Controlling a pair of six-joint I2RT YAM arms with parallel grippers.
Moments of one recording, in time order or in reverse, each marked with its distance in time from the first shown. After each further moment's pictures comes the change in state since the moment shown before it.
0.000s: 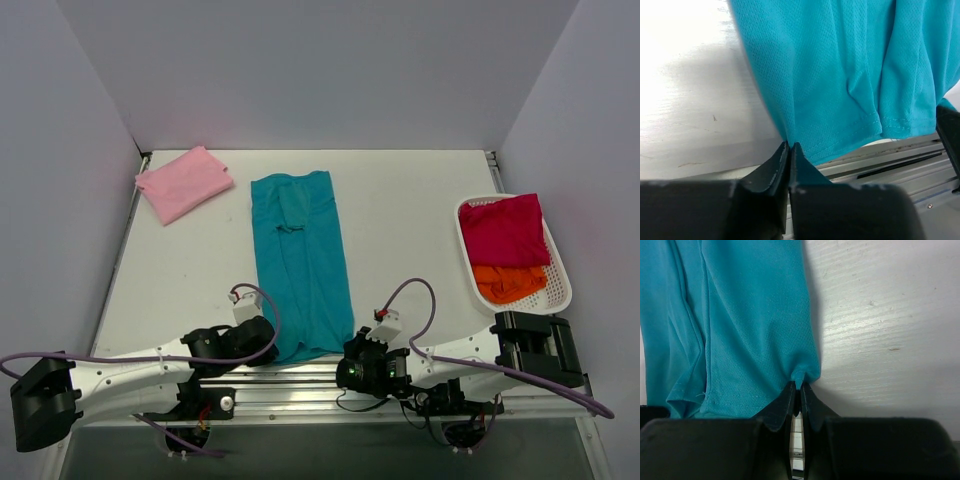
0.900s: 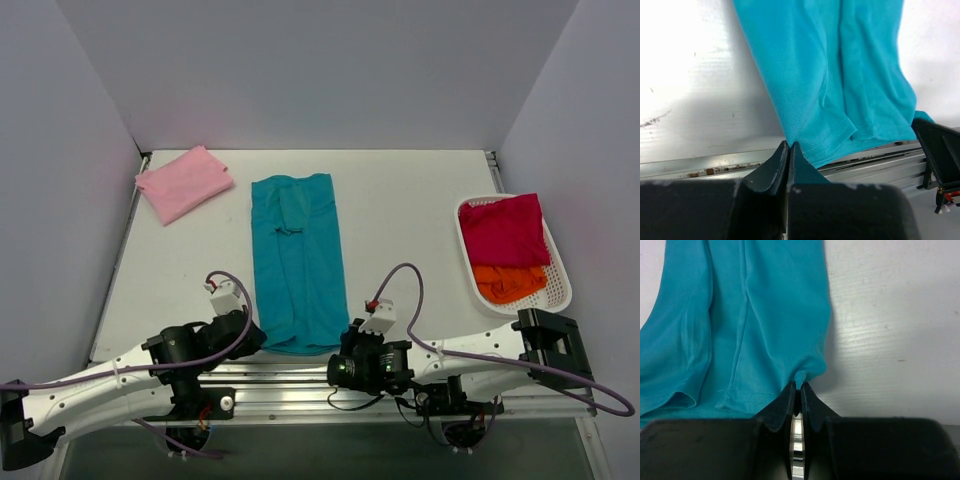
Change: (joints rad) left arm -0.005 -0.248 0.131 -0.287 -0.109 0.012; right arm 0.027 -0.058 0.192 -0.300 0.046 -0.047
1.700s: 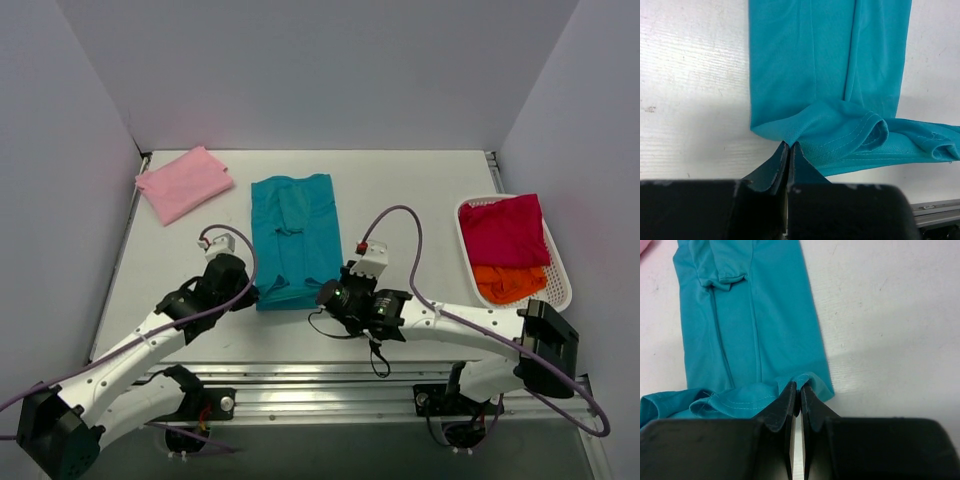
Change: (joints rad) left arm 0.458 0.251 0.162 0.196 0.139 0.324; right arm -0.350 0.046 0.259 0.088 0.034 -0.480
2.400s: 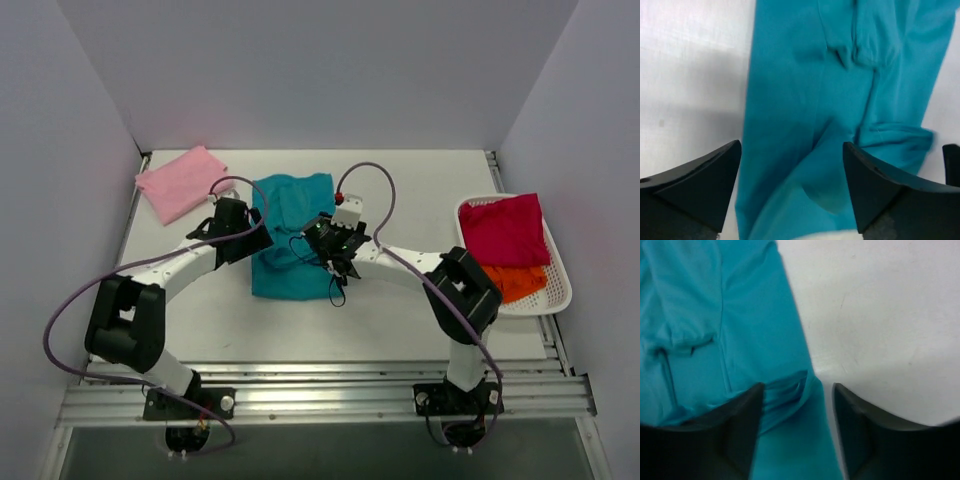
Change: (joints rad) left arm 0.301 0.573 0.275 0.246 0.196 0.156; right arm -0.320 0.454 0.322 0.180 -0.162 -0.270
